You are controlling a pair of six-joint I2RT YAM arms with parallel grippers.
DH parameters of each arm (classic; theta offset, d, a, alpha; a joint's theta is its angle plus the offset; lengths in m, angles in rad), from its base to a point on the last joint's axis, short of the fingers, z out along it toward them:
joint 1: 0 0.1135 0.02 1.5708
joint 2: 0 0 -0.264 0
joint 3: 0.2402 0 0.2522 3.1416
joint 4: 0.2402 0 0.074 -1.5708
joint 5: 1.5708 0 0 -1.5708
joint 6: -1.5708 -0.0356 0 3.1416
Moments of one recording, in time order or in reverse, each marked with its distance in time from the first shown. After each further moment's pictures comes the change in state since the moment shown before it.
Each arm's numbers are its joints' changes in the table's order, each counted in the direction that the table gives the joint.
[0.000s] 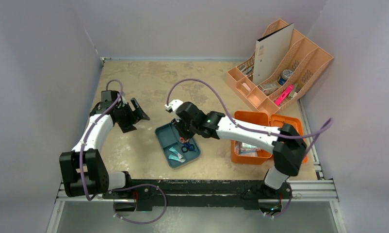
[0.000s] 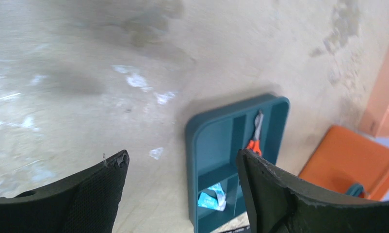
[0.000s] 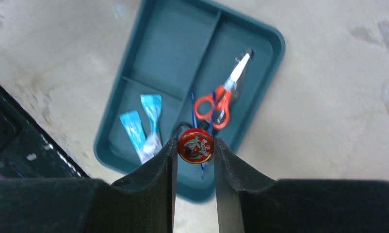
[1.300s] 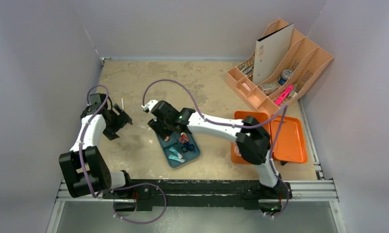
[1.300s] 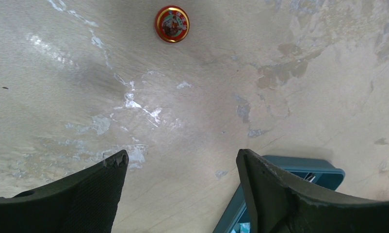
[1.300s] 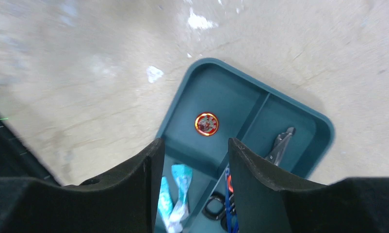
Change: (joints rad) left arm 0.166 -0.001 0.006 0.112 -0.314 0.084; right arm 0.051 -0.447 0.423 0.034 -0.005 0.013
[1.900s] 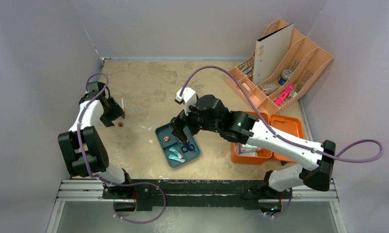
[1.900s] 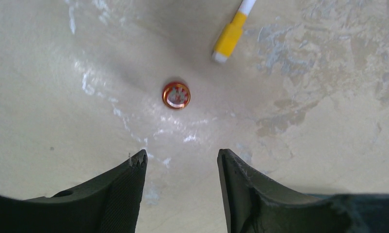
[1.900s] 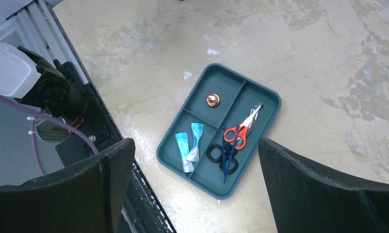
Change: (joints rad) left arm 0.011 -0.193 0.188 0.005 -0.079 -0.119; right arm 0.000 0.695 -0.328 -0.040 -0.055 0.005
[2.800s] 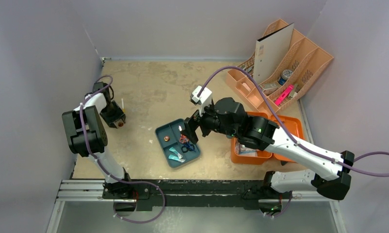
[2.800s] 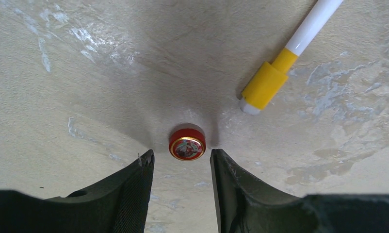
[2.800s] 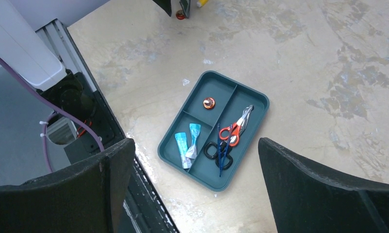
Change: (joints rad) left arm 0.002 -0.297 0.108 -0.015 -0.035 -0.021; right arm 0.000 0.198 -0.080 0.010 0.033 0.002
